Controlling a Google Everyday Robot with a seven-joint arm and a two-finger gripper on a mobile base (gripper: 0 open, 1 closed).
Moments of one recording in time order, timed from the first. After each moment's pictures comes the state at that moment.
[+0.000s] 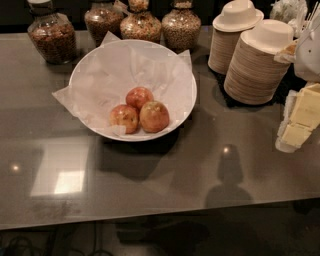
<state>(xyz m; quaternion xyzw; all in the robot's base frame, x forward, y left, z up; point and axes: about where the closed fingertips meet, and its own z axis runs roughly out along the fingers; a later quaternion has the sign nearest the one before) 0.438 -0.217 0.976 -0.60 0.78 -0.03 0.16</state>
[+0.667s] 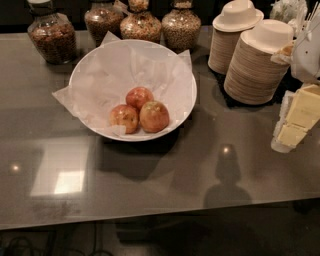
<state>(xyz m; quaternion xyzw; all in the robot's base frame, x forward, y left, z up) 0.440 -0.211 0.974 -0.60 0.78 -0.03 0.17</state>
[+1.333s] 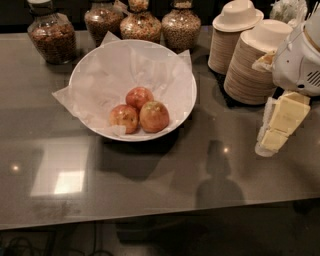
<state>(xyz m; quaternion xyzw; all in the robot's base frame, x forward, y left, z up) 0.444 -0.188 0.957 -0.62 0.76 0.01 0.18</state>
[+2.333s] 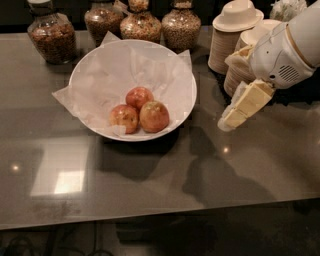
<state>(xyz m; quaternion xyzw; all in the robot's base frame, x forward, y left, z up) 0.494 -0.141 0.956 -0.60 0.73 0.10 0.30</state>
